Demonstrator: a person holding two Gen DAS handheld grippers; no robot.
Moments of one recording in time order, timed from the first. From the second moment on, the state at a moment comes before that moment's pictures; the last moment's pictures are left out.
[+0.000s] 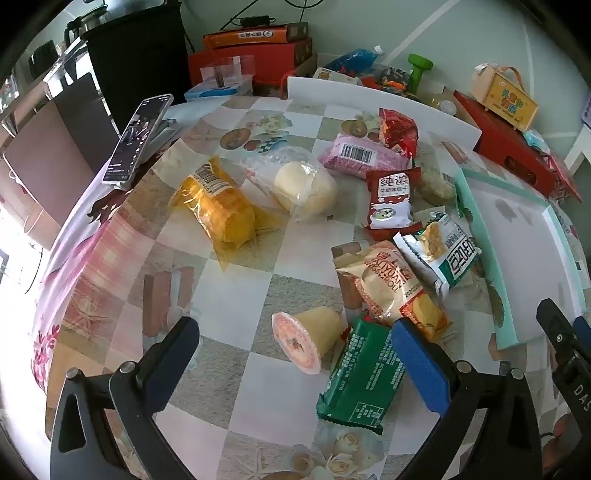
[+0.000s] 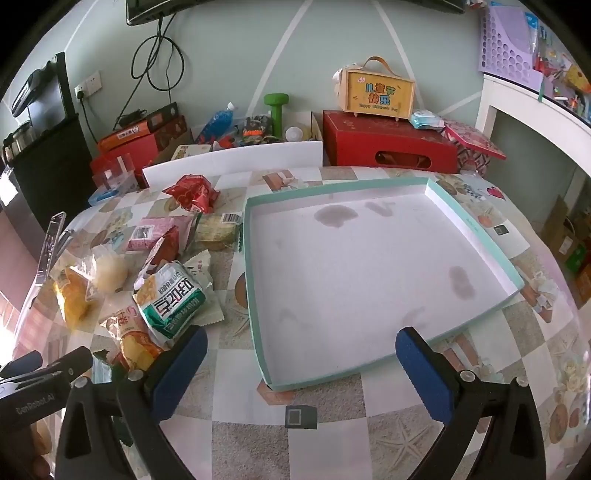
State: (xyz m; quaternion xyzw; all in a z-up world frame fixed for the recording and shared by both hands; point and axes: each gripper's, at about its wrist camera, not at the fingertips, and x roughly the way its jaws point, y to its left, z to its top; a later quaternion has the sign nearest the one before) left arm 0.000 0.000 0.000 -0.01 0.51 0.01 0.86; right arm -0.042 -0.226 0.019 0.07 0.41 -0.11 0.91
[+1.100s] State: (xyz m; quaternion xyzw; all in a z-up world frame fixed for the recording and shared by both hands) left arm 0.000 -0.003 -0.003 0.02 0.51 0.03 0.86; right arm -0.041 -0.225 0.018 0.07 0.41 -0.11 0.90
